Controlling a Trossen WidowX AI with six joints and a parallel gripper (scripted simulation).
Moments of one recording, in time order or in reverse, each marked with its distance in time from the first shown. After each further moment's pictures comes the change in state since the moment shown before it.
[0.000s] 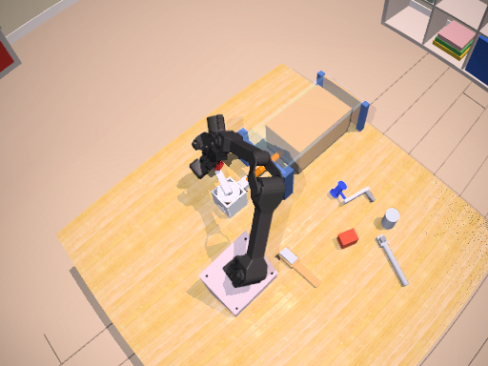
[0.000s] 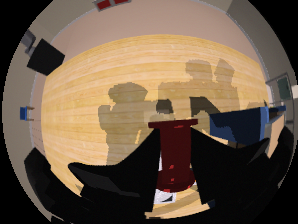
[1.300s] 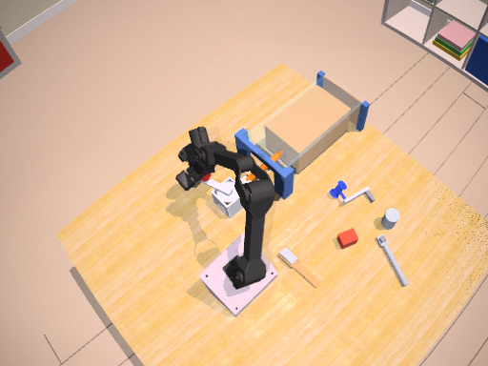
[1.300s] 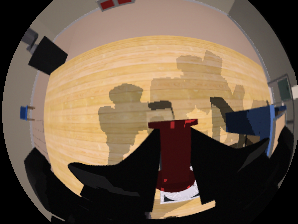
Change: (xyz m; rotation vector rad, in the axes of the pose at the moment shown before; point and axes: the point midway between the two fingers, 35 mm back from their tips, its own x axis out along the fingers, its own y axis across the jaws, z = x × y) arm -0.003 0.063 -0.001 -0.005 -0.016 0.007
